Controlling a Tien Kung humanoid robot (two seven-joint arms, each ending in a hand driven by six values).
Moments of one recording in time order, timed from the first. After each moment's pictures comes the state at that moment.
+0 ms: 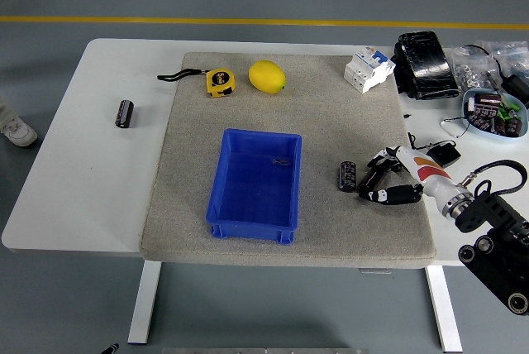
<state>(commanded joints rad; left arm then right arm) -0.11 0.00 -1.17 -0.18 1.16 0.02 0.09 0.38 -0.30 0.87 1.03 -1.73 -0.21 0.13</state>
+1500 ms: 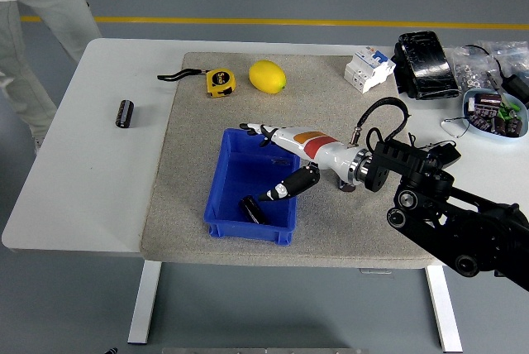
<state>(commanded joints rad) -0.10 0.00 -1.08 -0.18 1.06 0.04 0.08 0.68 -0.19 0.61 1.21 -1.72 0.04 0.10</state>
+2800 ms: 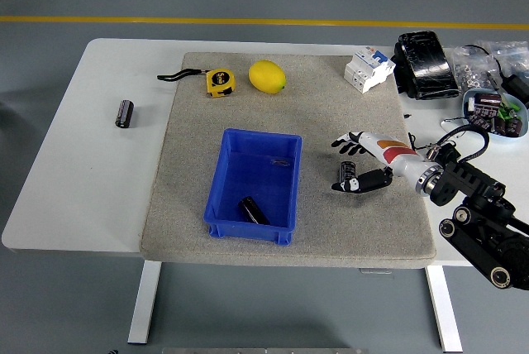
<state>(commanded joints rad) -0.10 0.00 -1.08 -0.18 1.04 0.04 0.08 0.53 -0.26 0.77 1.00 -1.80 -0.08 0.14</state>
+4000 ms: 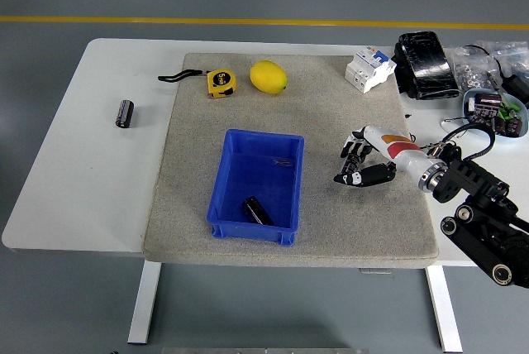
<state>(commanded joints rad) -0.10 0.00 -1.07 -0.18 1.05 0.04 0.09 0.54 -0.27 0.78 1.02 -1.78 -0.11 0.14</state>
